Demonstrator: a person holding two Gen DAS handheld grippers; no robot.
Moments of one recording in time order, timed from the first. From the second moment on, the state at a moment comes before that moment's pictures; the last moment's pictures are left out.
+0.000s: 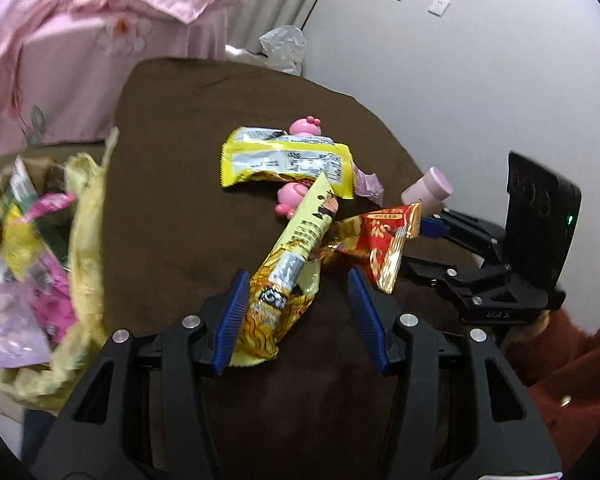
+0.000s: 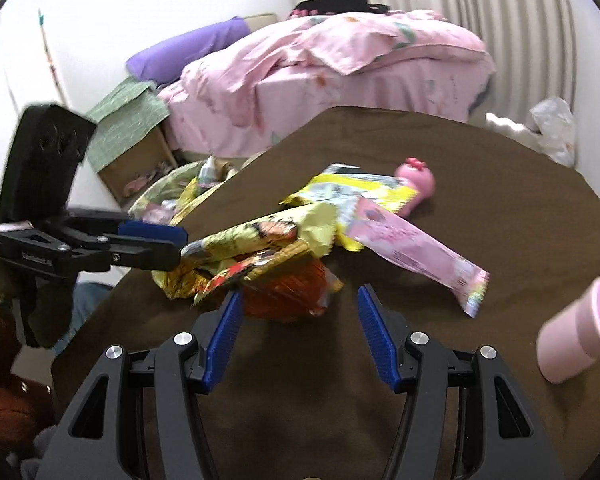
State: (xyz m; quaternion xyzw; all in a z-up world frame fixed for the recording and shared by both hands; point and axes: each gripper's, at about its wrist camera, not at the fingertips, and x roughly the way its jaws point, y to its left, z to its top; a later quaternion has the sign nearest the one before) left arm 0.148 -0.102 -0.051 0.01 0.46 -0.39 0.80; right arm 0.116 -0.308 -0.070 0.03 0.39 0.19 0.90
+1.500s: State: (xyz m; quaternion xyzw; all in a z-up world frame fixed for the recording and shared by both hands) left arm 0.126 -0.144 -0.063 0.09 0.51 -0.42 0.75; right arm 0.131 -0.387 -0.088 0.07 0.41 0.09 0.90
